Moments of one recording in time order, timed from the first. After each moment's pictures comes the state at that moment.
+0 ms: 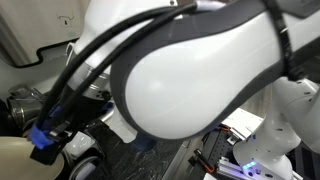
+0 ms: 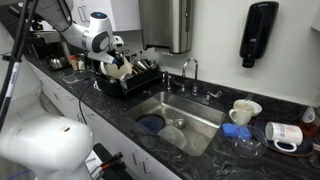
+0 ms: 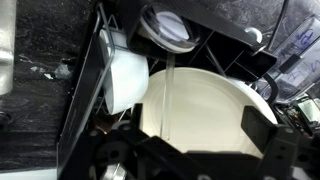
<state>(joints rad) 0.45 -0.08 0.33 -2.27 0.41 2.75 -0.03</state>
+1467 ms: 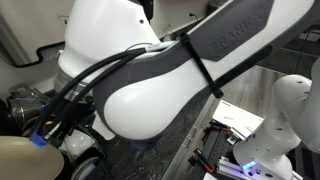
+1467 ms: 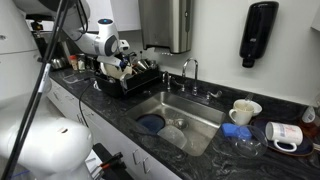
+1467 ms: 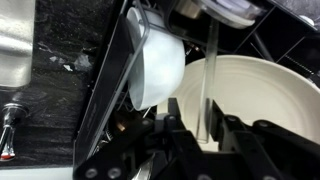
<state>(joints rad) 0.40 0.06 0.33 -2.18 0.17 2.79 0.12</state>
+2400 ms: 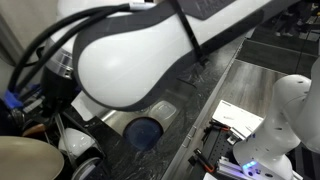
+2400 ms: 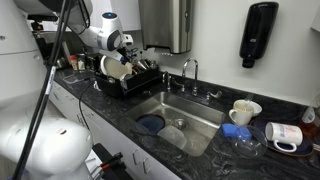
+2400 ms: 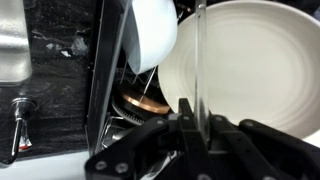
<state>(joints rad) 0.37 0.06 0.33 -2.10 0.25 2.78 0.18</state>
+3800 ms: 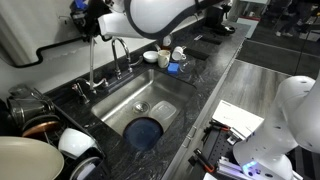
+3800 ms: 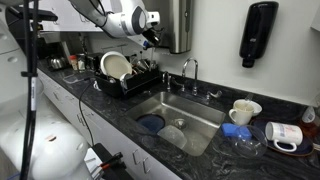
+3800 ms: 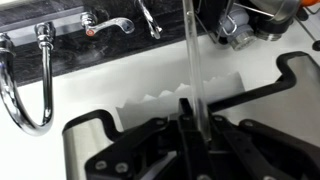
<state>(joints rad) 0.19 -0.07 0.16 -2.09 -0.11 2.83 0.57</state>
